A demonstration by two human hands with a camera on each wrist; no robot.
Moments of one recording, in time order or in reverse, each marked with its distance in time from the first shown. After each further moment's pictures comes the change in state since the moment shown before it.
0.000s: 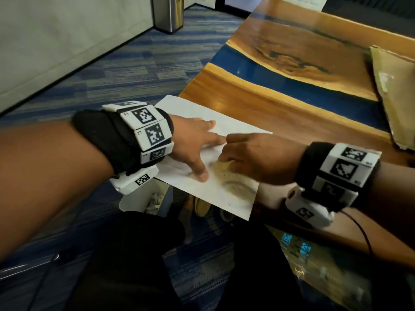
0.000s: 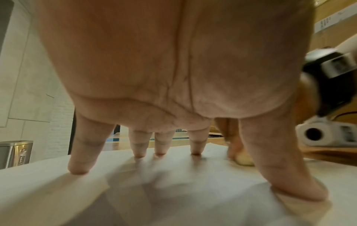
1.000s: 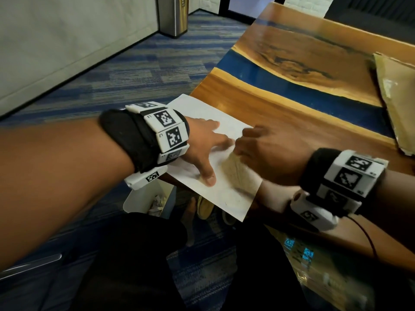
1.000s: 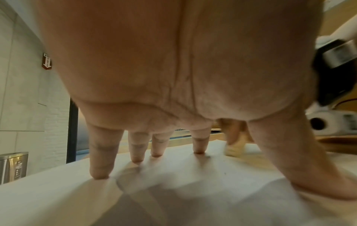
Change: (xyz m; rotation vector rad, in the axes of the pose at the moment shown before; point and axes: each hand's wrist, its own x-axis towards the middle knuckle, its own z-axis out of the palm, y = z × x) left_hand 0.002 -0.001 -0.003 0.009 0.002 -0.042; right_hand -0.001 0.005 0.004 -0.135 0.143 0.122
